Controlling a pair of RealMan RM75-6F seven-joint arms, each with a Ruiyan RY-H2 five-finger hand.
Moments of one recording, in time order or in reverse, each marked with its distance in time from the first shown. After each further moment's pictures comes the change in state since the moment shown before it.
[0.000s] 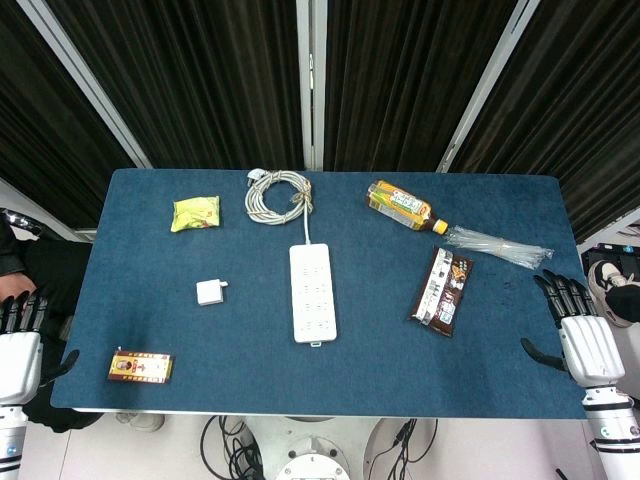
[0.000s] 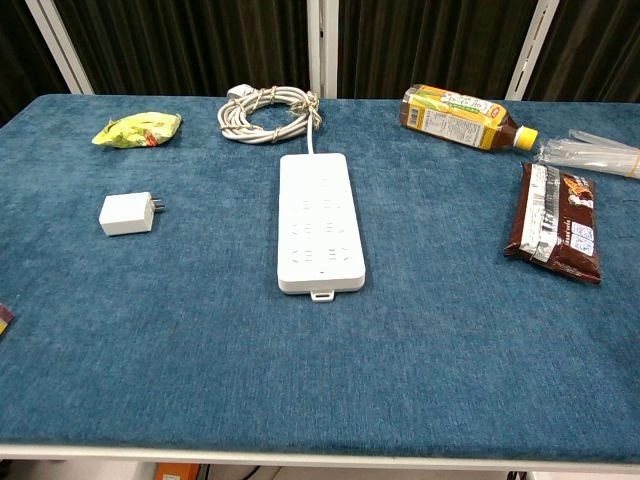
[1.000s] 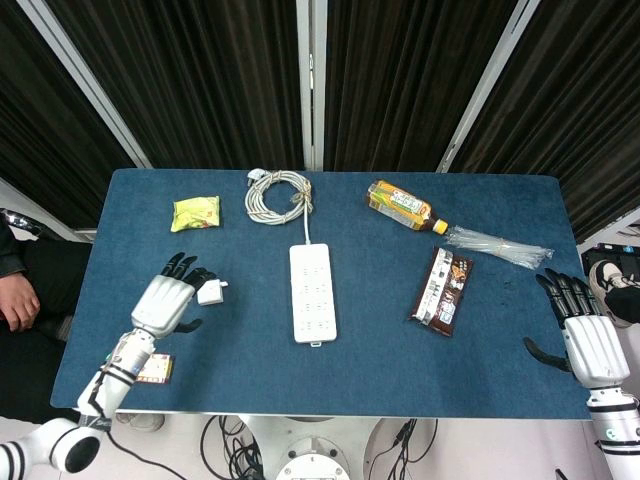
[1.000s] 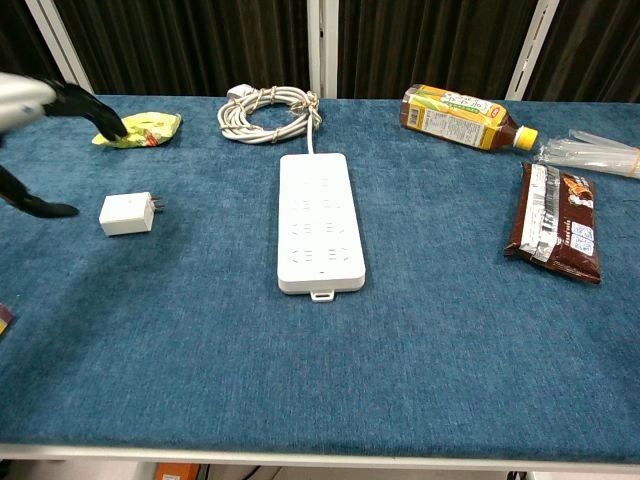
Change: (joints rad) left arm -0.452 -0.182 -0.103 -0.007 -0.109 -0.548 0.216; right arm 0.001 0.015 -0.007 0.020 -0.026 0.019 0.029
